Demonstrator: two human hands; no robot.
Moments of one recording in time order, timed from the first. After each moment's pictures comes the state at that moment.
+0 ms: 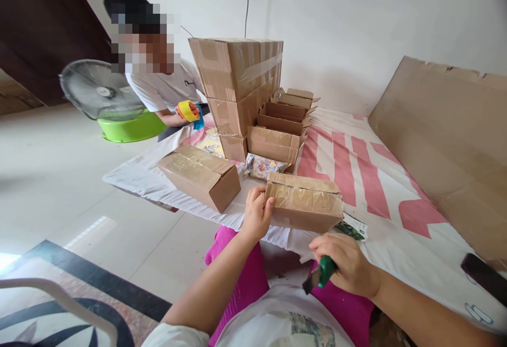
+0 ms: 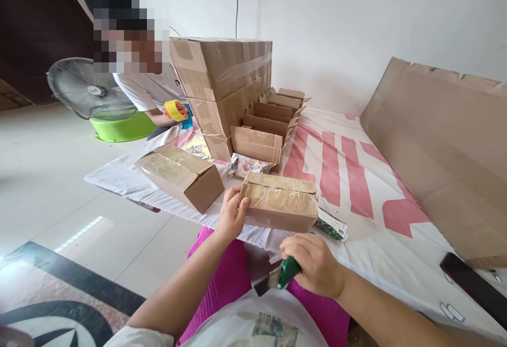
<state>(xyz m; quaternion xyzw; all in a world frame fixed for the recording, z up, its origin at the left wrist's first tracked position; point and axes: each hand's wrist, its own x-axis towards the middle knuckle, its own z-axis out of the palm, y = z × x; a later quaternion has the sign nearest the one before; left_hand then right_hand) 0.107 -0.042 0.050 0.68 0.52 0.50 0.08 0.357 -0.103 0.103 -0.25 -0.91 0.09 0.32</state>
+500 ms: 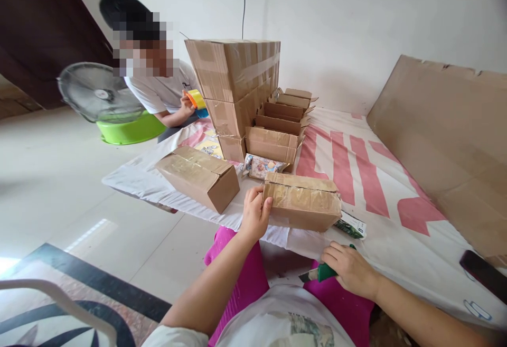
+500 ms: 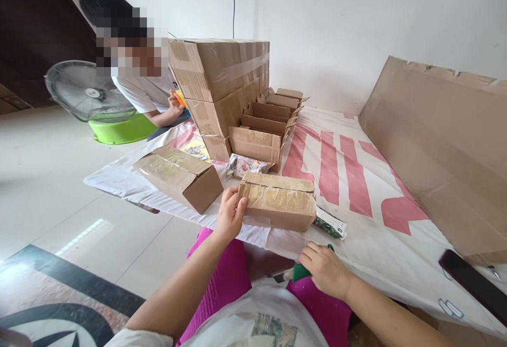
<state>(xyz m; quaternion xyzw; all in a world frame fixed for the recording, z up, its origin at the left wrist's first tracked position) 0.107 -0.042 0.048 0.68 0.52 0.51 0.07 0.409 -0.111 0.031 -0.35 -0.94 0.06 0.01</state>
